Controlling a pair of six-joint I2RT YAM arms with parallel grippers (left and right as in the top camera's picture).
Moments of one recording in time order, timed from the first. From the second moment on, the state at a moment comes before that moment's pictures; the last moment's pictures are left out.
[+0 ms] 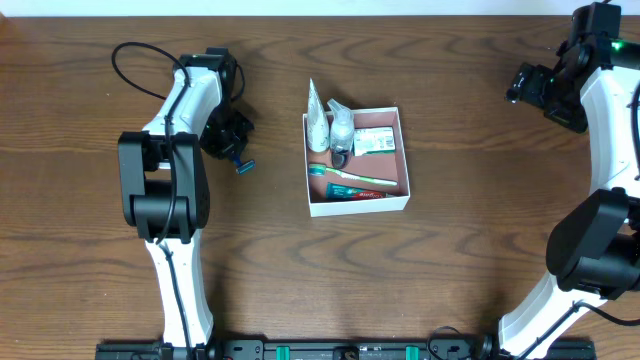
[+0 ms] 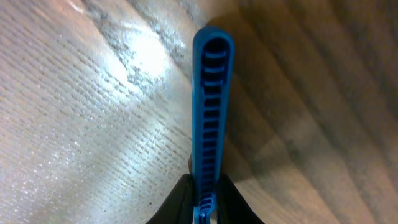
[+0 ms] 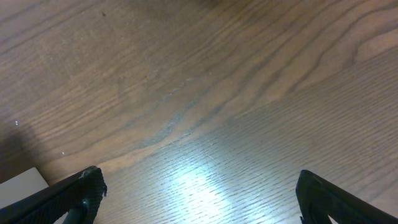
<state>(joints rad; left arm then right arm) -0.06 2.31 1.81 -1.22 0.02 -0.82 -0.21 1.96 1.82 -1.12 0.02 0.30</state>
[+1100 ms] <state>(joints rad) -0.29 1.65 1.83 -1.32 0.01 -0.30 -0.21 1.96 1.82 -1.12 0.02 0.30</state>
